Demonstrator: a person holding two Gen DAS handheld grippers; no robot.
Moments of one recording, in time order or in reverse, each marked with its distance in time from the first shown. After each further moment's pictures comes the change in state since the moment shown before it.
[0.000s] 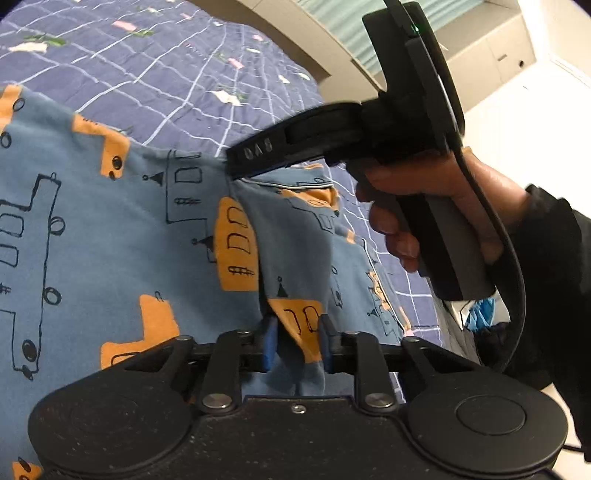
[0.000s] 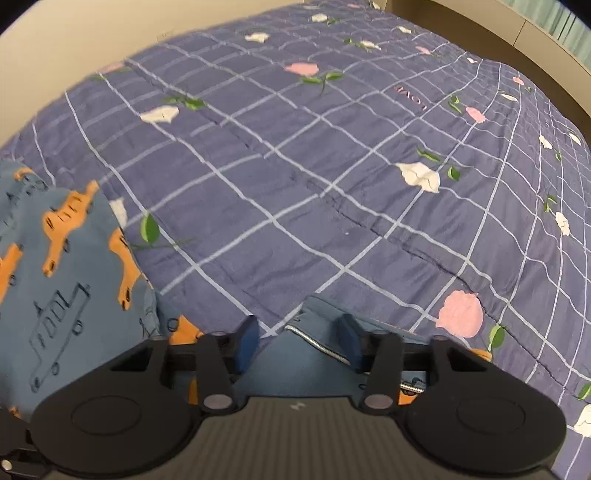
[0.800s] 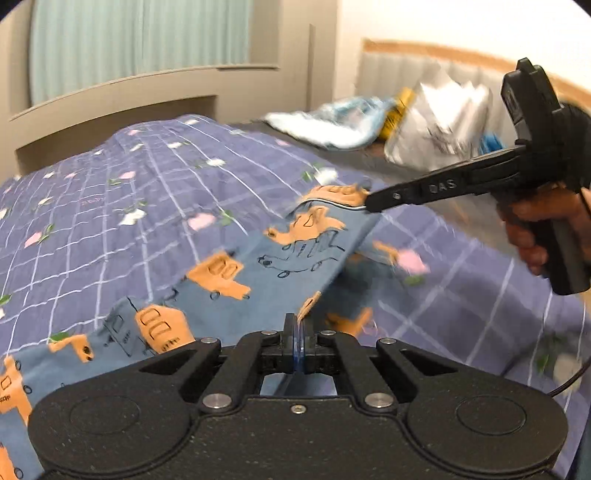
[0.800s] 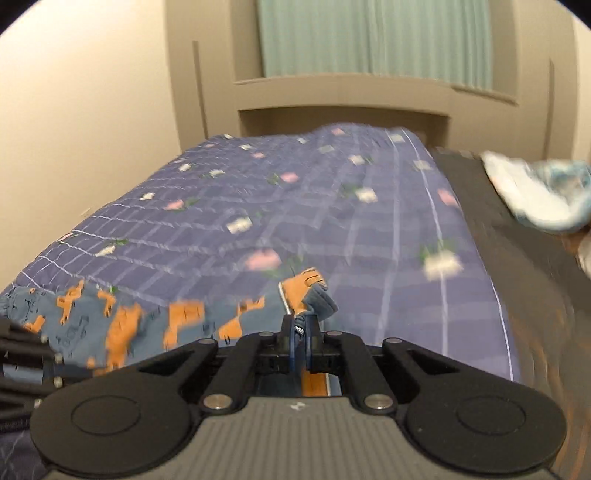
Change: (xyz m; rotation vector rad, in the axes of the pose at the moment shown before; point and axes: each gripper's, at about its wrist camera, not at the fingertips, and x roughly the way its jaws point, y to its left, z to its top) left arm -0.006 -0.114 -0.031 0.812 0.051 0.189; right arm -0.144 -0.085 -0.242 0.538 -0.466 -0.074
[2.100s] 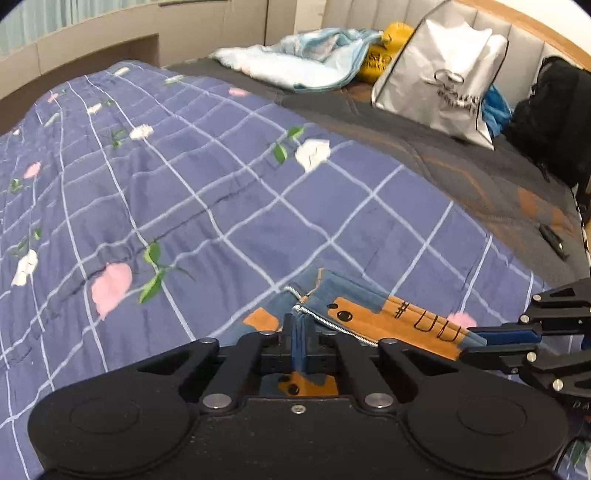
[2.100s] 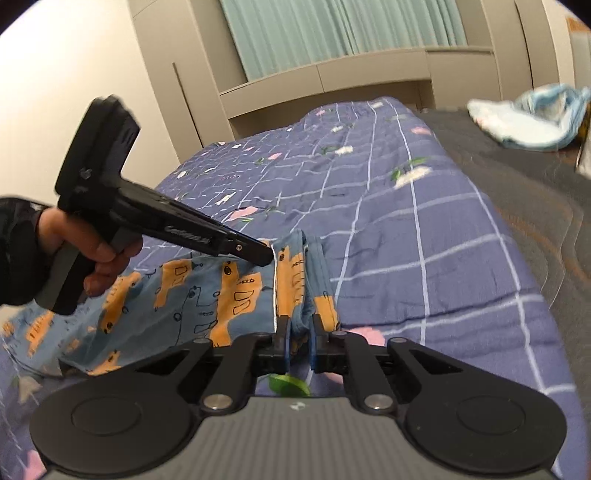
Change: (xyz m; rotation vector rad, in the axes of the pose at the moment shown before) left arm 0.179 0.026 0.119 0.041 0.209 -0.140; right arm 0.000 -0.050 -0.063 0.092 -0.058 0.075
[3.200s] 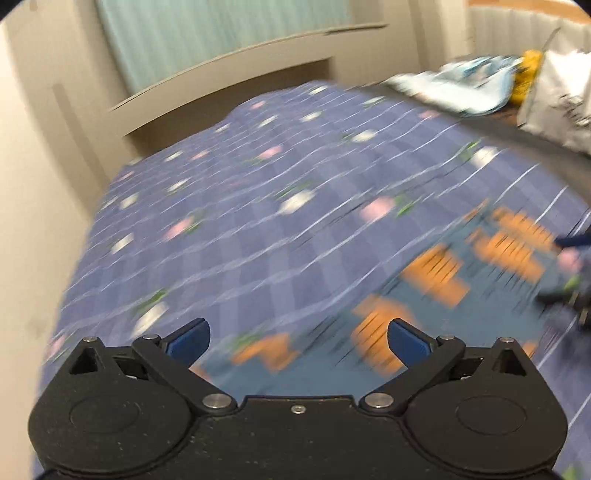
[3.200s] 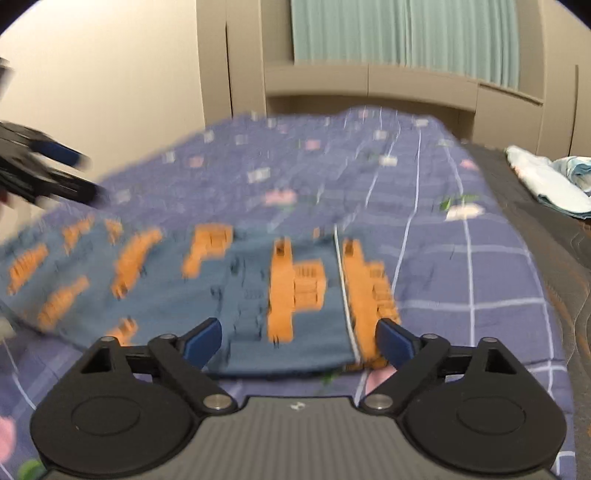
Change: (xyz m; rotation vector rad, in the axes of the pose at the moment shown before) left arm -0.200 0.037 -0.123 -0.144 -0.018 0.608; right arm 0.041 0.046 0.002 -0.257 0.109 -0.064
